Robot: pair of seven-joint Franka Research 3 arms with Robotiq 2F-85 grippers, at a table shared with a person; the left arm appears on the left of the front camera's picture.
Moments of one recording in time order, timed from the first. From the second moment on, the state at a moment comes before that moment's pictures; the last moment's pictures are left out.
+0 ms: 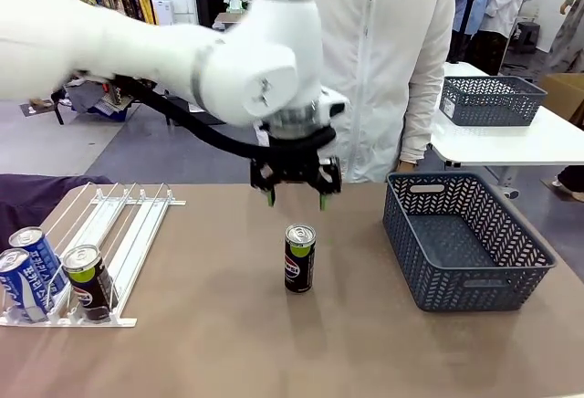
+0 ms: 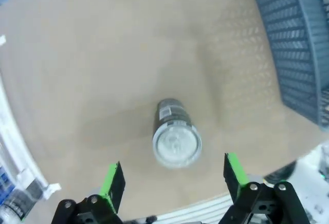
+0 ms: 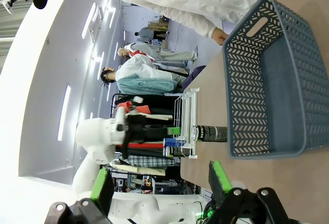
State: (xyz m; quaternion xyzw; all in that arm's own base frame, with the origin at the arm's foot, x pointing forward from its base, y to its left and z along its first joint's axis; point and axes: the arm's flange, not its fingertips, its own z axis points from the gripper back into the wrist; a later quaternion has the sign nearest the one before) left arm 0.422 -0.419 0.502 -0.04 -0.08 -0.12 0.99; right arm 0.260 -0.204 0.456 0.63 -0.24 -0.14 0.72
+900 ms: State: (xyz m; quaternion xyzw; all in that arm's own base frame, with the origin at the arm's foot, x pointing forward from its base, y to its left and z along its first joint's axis) left arm 0.312 0.098 0.613 -0.48 -0.05 -0.11 0.87; right arm 0.260 -0.205 0.455 0.63 -0.24 -0.14 0.72
